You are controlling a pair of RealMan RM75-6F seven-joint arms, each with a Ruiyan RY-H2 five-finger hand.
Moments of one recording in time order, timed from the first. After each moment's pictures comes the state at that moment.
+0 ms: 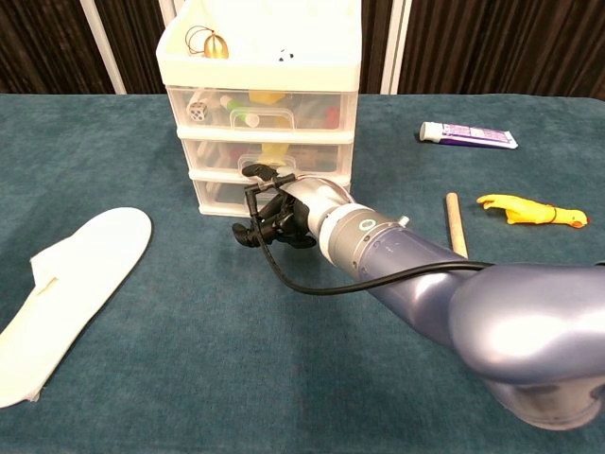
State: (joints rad) left arm -0.10 -1.12 -0.06 -1.61 1.46 1.47 0.03; right arm 0.85 -2.07 0.44 -1.27 -0.87 0.85 0.00
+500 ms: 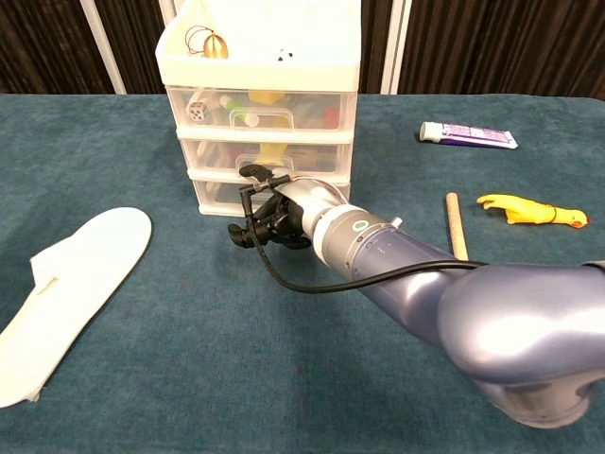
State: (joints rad) left arm -0.10 -1.12 -0.06 -1.61 1.46 1.48 0.02; right arm 0.86 -2.09 0.44 -1.25 -0.88 0.84 0.01
